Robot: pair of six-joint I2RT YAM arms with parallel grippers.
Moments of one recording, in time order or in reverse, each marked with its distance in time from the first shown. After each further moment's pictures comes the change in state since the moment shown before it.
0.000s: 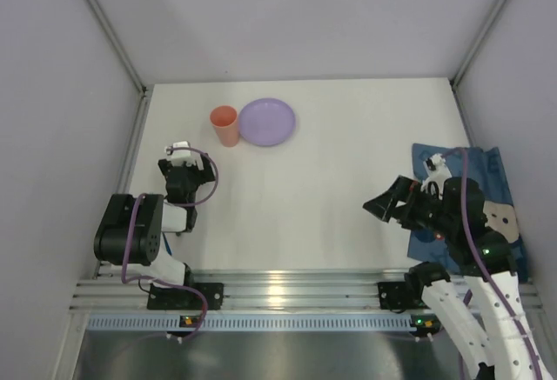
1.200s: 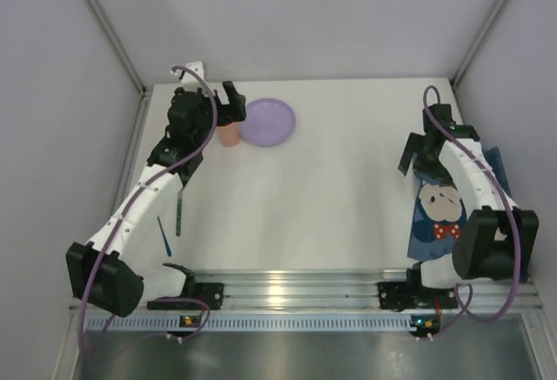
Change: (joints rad) left arm -0.278 -0.298 0.835 -1.039 -0.011 -0.221; right arm -0.209 0.916 0.385 -0.092 0.642 -0.248
